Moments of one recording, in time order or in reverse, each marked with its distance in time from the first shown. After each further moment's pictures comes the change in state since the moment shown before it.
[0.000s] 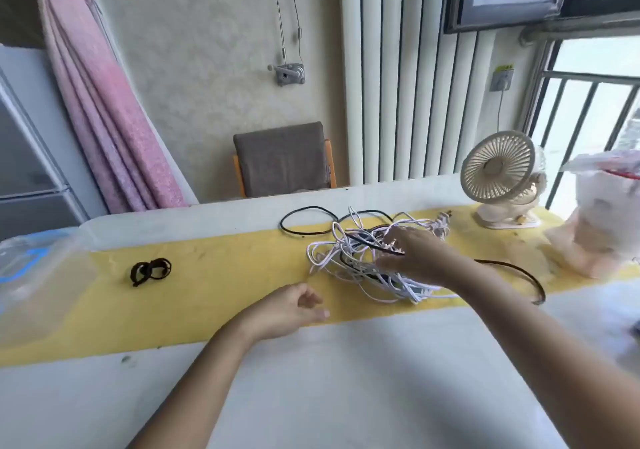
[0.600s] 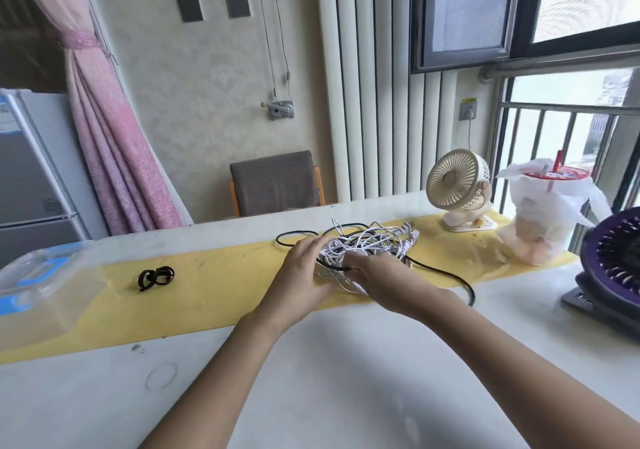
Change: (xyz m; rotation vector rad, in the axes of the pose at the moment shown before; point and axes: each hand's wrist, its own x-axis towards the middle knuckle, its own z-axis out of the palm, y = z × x) left_hand -0.045 0.062 0.032 0.163 0.486 0.527; right_hand -0.089 -0.033 0.007 0.043 0.113 -0.291
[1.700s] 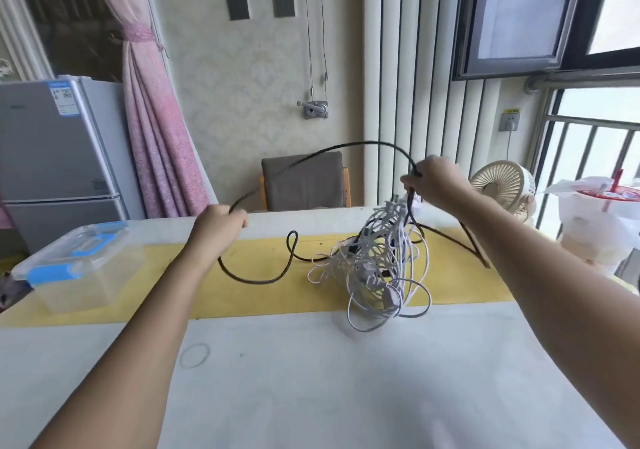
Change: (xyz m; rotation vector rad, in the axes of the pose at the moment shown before) left_hand 0.002 -0.054 -0.141 -0.046 0.430 -0.647; right_hand 0.097 0.016 -0.096 -0.049 0.294 0.305
